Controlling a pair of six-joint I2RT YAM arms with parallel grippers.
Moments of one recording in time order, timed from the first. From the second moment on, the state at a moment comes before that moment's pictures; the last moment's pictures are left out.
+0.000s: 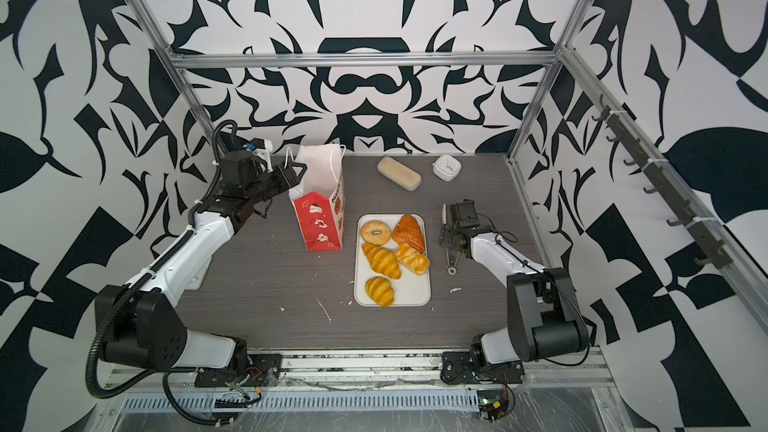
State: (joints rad) left arm -0.19 1.42 1.16 -0.13 0.35 -0.59; right arm 0.14 1.44 0.78 -0.37 0.15 0.39
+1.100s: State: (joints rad) left arm -0.09 0.62 0.96 -0.27 -0.13 -0.22; right arm 0.14 1.30 0.69 -0.31 0.24 0.38
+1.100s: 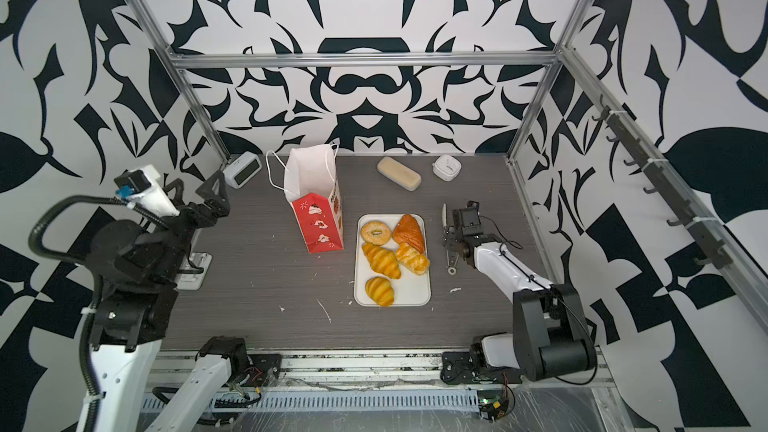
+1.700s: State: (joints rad) left arm -0.09 1.15 0.35 0.45 -0.37 -0.10; right arm 0.22 1.05 0.57 -0.18 0.38 0.28
